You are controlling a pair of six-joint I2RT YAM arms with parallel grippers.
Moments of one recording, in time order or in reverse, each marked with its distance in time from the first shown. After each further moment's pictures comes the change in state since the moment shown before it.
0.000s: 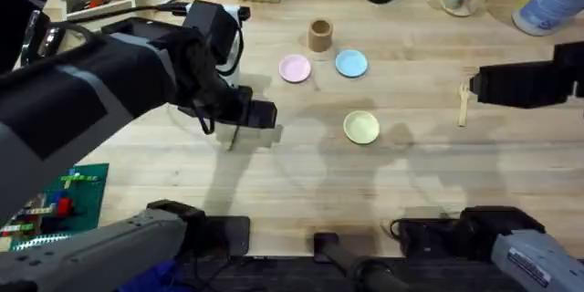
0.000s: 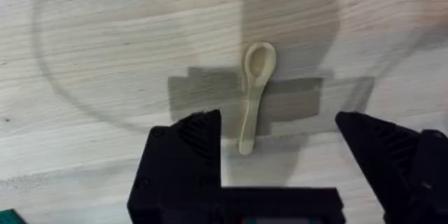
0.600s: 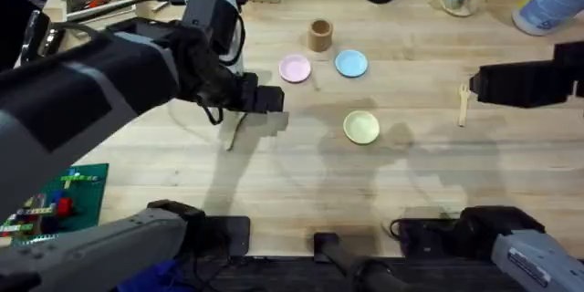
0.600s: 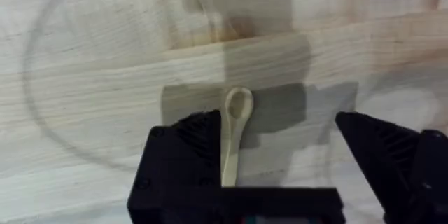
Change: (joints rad) left arm 0.000 0.017 -0.001 0.152 0.046 -0.037; right arm 0.000 0.000 0.000 0.002 0.000 0.000
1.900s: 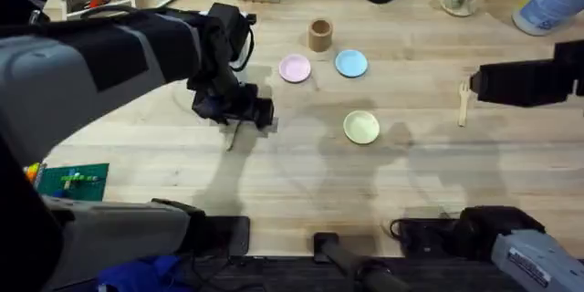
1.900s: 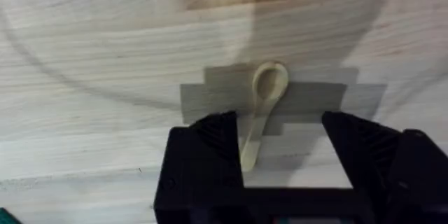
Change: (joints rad) left arm 0.000 0.180 0.069 -0.148 -0.057 -0.007; right arm 0.000 0.000 0.000 0.005 0.000 0.000
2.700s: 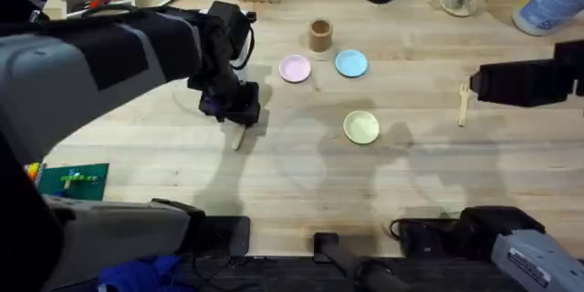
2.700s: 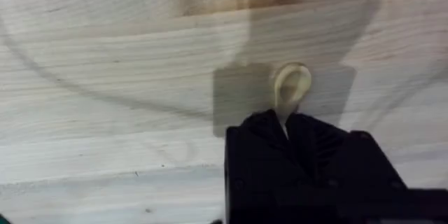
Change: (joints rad) left arm -0.001 0.004 0.006 0.010 0.011 -0.007; right arm 0.000 0.000 0.000 0.000 0.000 0.000
